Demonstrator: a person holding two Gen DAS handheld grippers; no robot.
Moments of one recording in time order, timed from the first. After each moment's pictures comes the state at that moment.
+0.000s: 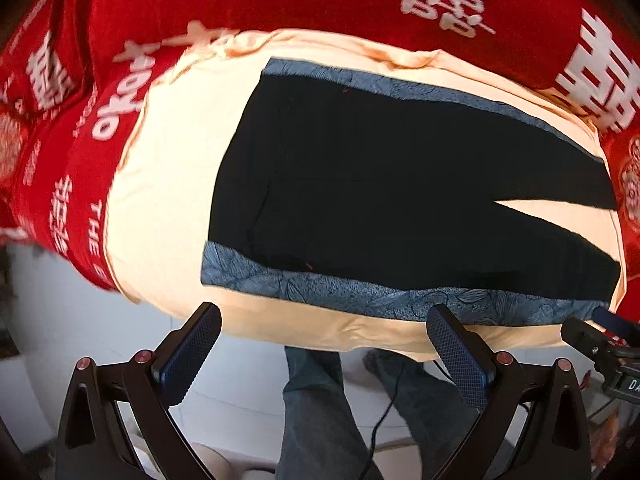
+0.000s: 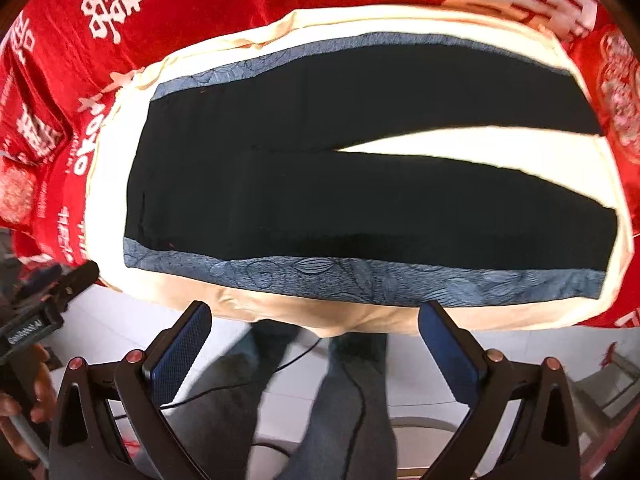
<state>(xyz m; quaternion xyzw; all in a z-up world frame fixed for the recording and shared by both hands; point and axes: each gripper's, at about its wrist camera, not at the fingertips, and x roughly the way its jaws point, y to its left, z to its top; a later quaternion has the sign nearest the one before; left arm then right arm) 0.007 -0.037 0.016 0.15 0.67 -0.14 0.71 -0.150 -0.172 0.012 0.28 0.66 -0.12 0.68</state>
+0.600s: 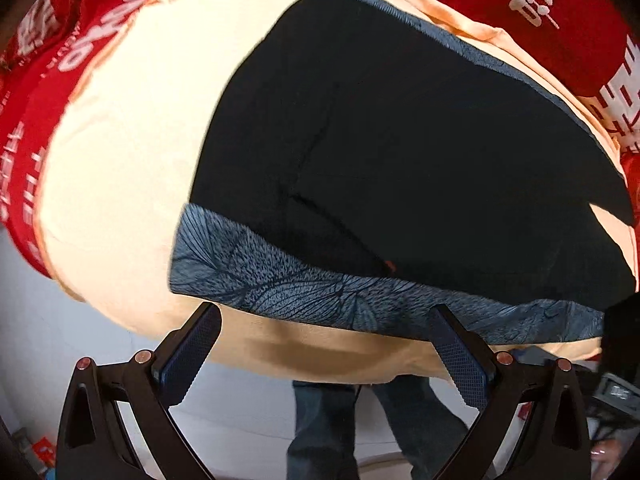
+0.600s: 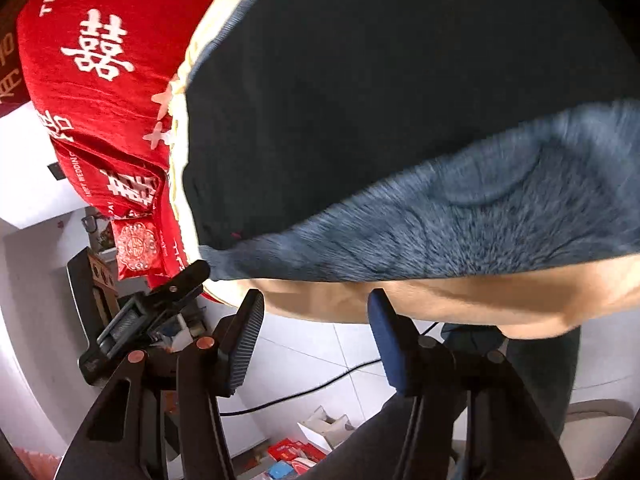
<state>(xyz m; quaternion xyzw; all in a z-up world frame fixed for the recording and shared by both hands) 0.029 0.040 -0.119 0.08 0.69 -0.16 0.70 -0.173 -0.100 -0.171 0.57 0.54 0.02 0.62</state>
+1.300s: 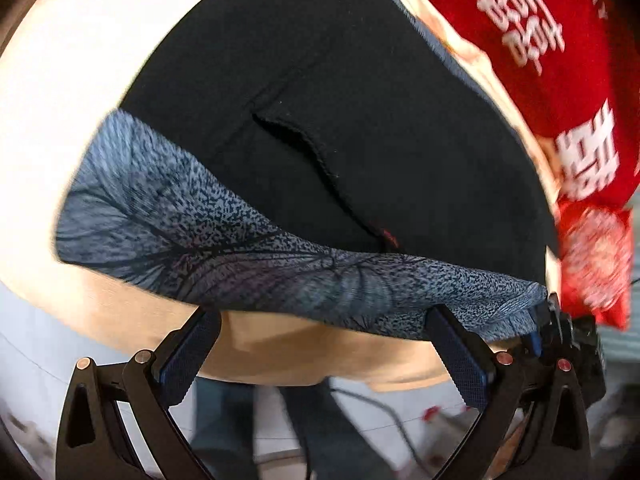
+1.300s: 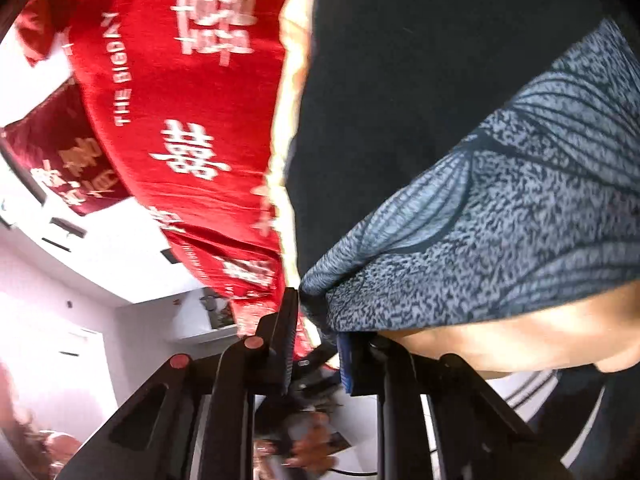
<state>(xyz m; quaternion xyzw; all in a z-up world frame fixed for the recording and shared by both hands) 0.028 0.047 -0.154 -0.12 0.72 -0.23 0.65 -0.193 -0.138 -0.154 0.71 0.30 0.05 0.63</state>
